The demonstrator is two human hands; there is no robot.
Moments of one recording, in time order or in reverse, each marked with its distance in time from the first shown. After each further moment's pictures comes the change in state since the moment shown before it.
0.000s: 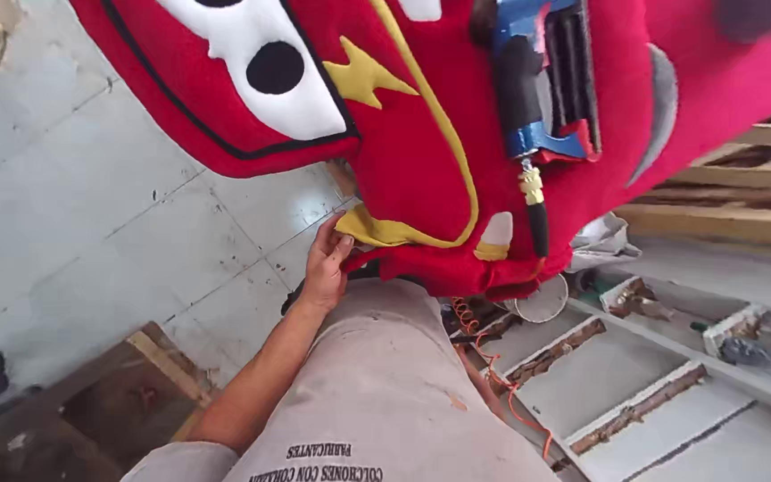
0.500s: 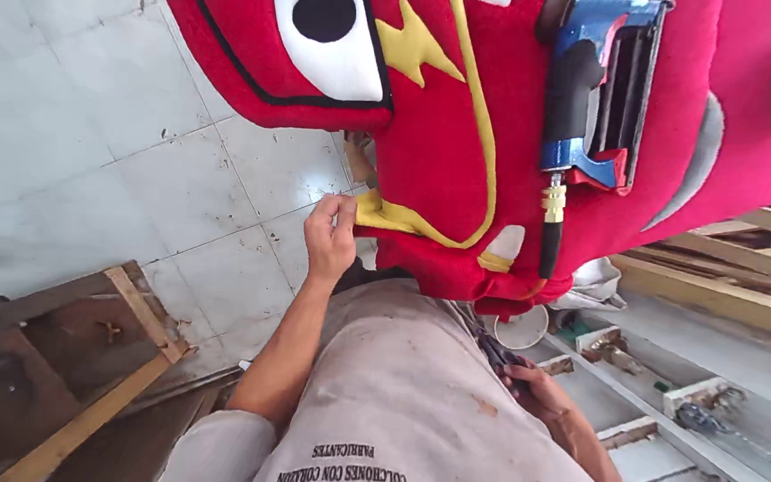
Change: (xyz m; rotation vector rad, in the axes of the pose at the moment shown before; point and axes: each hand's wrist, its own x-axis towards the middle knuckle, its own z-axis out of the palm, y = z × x) left_hand -0.003 0.002 0.023 0.719 0.369 0.461; right_hand -0.023 -0.051 -0.181 0.229 -0.339 -0.081
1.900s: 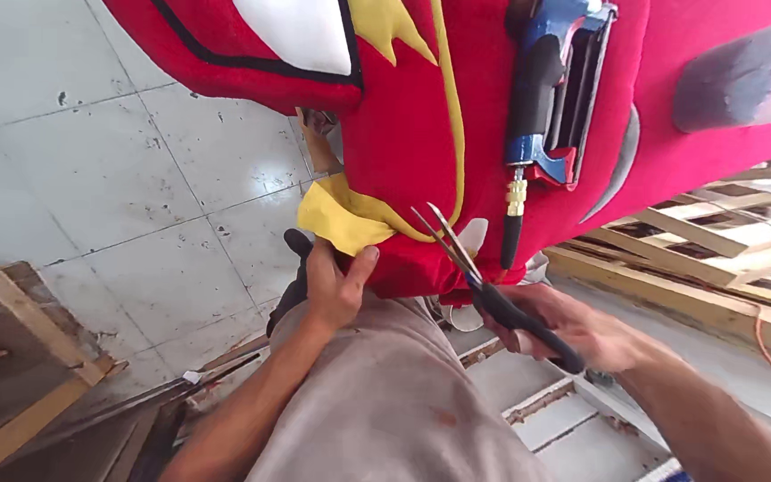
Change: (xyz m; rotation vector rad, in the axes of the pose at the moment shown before) left_hand -0.069 0.024 0.036 -0.331 -0.068 -0.122; right_hand -0.079 -0.218 0.138 -1.015 -0.528 -0.307
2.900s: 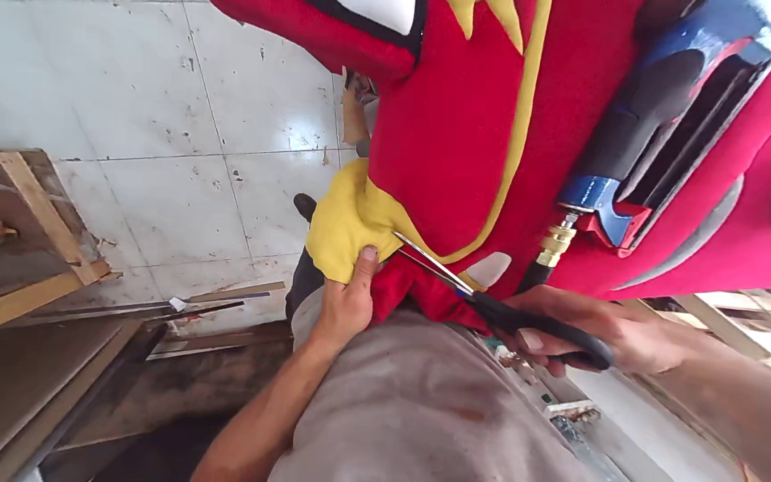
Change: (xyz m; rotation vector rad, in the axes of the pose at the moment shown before) left_hand -0.025 -0.010 0.058 -0.365 0.338 -0.177; right_hand 0.053 -0.024 -0.090 0.028 -0.509 0.317
